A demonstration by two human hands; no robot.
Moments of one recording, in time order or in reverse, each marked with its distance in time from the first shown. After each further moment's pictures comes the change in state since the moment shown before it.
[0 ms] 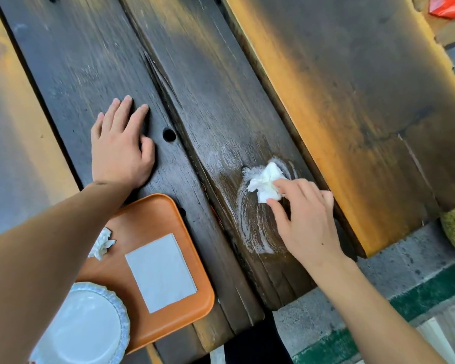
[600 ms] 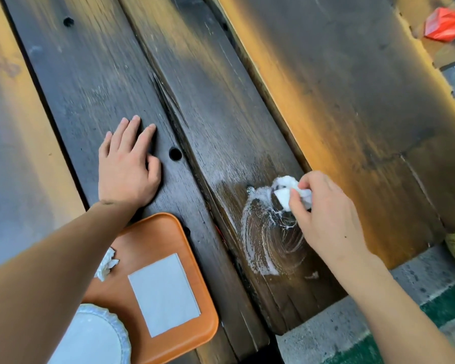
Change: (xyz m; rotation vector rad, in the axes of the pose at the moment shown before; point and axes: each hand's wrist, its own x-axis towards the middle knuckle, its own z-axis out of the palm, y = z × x) left_hand 0.001 0.001 -0.002 -0.003 0.021 0.010; right_hand 0.042 0.003 -0.032 0.051 -0.011 0.079
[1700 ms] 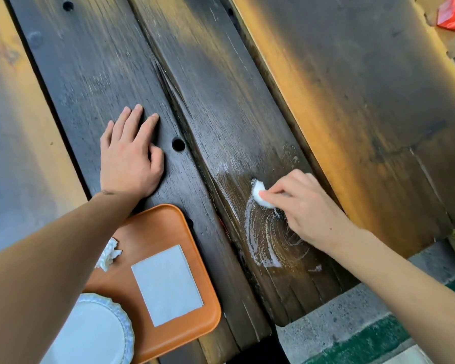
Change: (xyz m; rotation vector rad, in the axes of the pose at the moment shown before) left_hand 0.001 -0.002 0.001 0.007 -0.005 -0.004; right_hand 0.017 0.021 0.030 -0.041 -0.117 -0.687
